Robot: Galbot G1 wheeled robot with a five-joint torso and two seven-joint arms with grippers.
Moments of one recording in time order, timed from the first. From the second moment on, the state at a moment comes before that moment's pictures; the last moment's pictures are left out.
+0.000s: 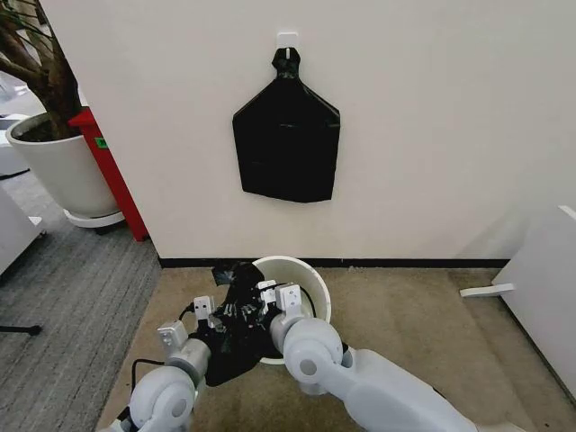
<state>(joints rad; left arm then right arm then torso) 1.39 -0.98 -0.22 -2.05 -0.93 0.14 -0.33 -0.73 1.23 -0.47 1.95 1.15 -0.57 0.85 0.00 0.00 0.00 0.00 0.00</state>
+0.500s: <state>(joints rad) 1.40 -0.99 -0.22 -2.05 -0.93 0.14 -0.33 -0.72 1.22 -0.49 1.95 1.09 -0.54 0.85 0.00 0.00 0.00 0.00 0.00</state>
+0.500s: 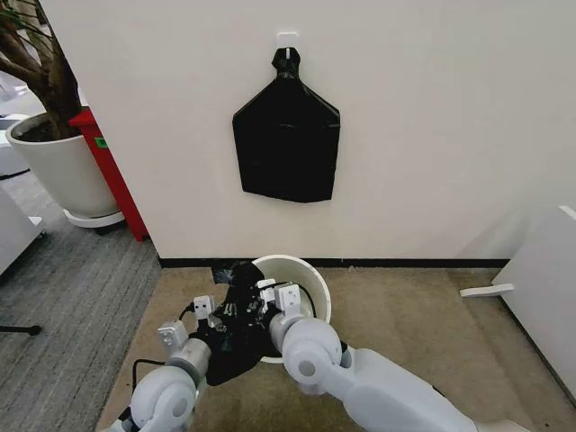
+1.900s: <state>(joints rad) 1.43 -1.01 -0.27 -2.01 -0.90 0.11 -0.33 -0.82 1.11 -0.28 2.04 0.98 -0.48 0.80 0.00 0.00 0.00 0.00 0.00</state>
